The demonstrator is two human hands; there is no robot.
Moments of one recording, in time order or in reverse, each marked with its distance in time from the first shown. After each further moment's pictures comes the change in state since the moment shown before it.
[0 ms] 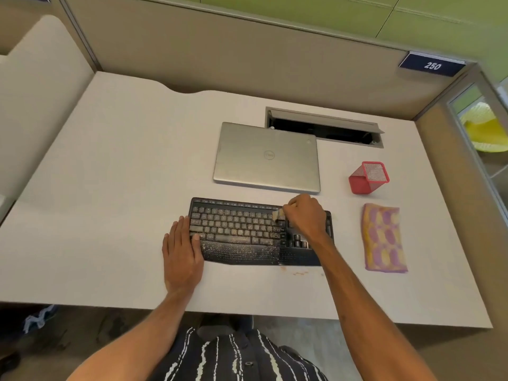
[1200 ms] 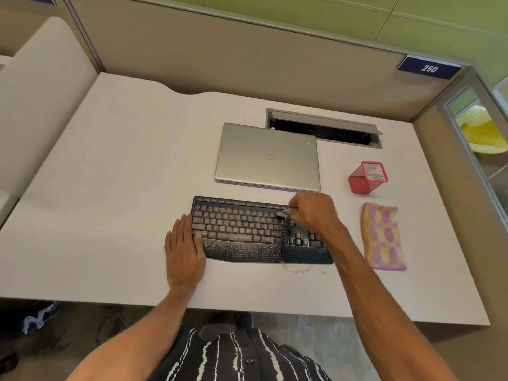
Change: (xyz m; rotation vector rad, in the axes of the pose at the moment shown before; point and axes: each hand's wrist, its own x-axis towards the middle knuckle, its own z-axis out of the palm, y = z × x) left_hand 0.000 -0.004 0.003 0.006 0.010 0.009; right_hand 0.009 0.007 -0.028 -0.497 -0.080 -0.392
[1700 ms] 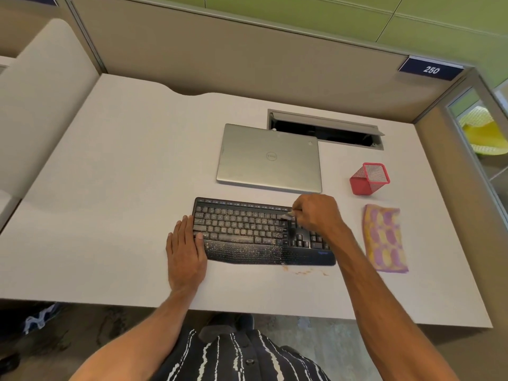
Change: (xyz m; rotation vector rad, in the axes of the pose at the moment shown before) left_hand 0.000 0.000 -0.001 0.000 0.004 -0.002; right_hand 0.002 0.007 0.000 -0.016 -0.023 -0.013
